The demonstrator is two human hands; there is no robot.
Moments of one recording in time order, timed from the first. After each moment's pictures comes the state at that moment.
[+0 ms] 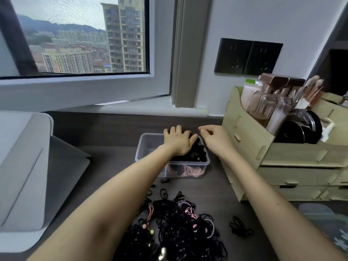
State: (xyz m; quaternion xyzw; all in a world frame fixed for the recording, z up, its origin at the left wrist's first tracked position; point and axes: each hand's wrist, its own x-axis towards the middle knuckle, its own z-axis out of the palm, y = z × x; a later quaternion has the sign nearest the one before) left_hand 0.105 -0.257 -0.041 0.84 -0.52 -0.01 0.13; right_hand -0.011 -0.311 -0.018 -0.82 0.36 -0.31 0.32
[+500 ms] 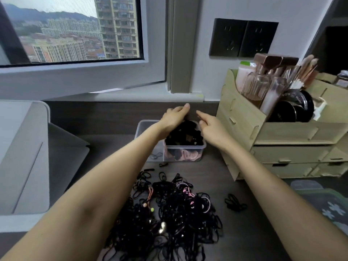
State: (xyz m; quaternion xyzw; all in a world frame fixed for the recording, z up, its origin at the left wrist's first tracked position) left_hand 0.110 -0.237 -0.018 0.76 -0.44 -0.24 0.42; right_hand -0.025 -0.300 -0.025 -0.86 0.33 -0.25 0.30
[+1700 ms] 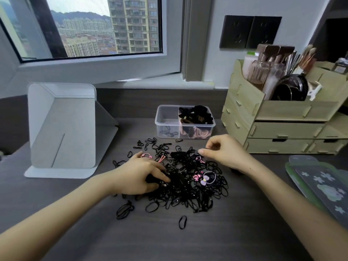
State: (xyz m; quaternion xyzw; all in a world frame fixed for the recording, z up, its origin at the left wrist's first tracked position) left_hand 0.058 0.014 -0.056 0.73 -0.67 -0.11 0.03; right_hand -0.115 -0.178 -0.037 -0.91 0.28 -0.16 0.27
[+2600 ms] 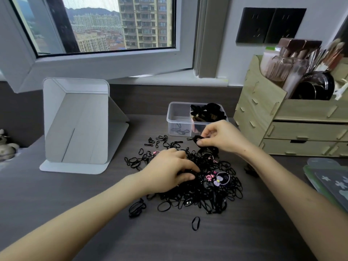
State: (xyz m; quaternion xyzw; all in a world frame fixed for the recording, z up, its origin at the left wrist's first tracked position) left_hand 0.033 -0.009 -0.058 0.71 -0.69 -0.01 0.14; right_hand -0.067 -0.178 -0.020 -0.92 0.25 -0.14 0.27
